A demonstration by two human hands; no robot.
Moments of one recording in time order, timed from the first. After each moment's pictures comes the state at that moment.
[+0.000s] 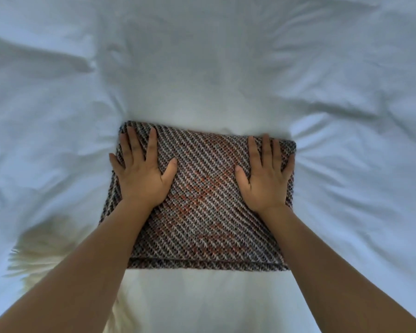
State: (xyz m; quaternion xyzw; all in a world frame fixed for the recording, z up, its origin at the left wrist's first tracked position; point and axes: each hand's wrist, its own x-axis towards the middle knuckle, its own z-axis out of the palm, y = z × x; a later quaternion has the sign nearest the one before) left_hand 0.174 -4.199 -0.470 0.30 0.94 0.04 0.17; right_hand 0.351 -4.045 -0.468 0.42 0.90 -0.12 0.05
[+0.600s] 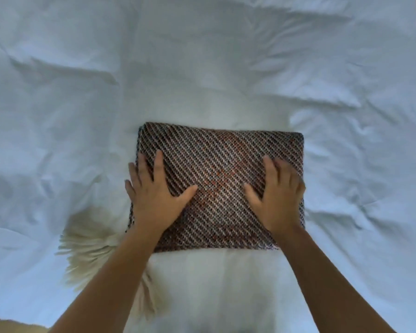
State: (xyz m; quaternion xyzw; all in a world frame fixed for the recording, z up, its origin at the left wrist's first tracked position) left_hand 0.205 -4.259 -0.430 0.28 0.93 0.13 0.20; right_hand 0.388 -4.111 -0.426 0.48 0.86 -0.14 -0.01
